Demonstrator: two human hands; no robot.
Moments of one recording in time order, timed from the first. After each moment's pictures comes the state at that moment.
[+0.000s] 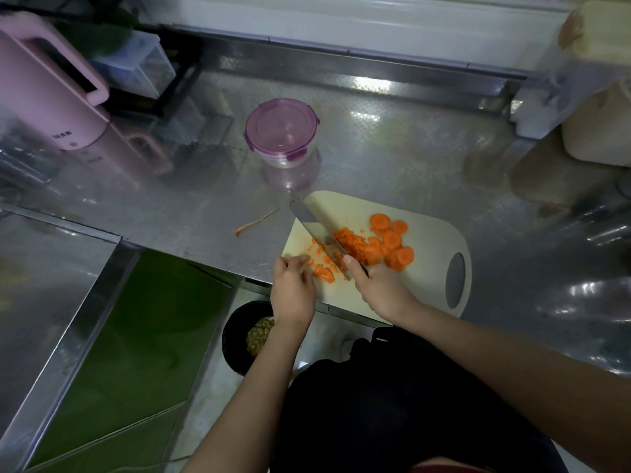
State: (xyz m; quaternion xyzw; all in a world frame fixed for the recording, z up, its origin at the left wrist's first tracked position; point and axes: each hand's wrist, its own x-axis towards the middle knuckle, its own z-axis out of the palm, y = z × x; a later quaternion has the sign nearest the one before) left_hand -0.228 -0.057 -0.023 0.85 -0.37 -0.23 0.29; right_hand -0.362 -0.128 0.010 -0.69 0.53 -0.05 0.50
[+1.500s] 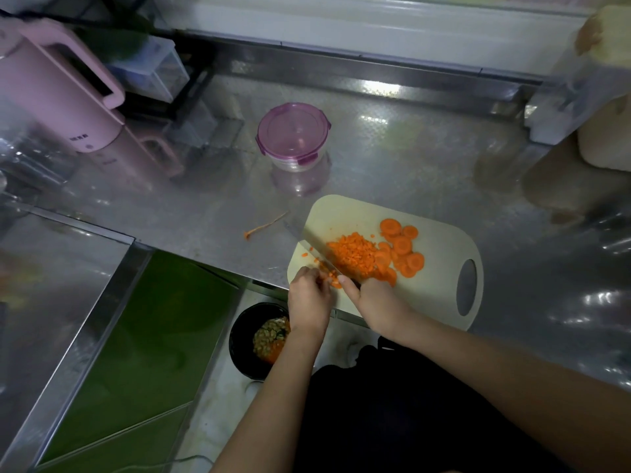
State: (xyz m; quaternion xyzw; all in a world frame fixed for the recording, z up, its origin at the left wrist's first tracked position) left_hand -0.236 -0.061 -0.025 0.86 -0.39 -0.20 0.27; right_hand -0.350 -0.115 0.013 -0.74 0.48 0.06 0.46
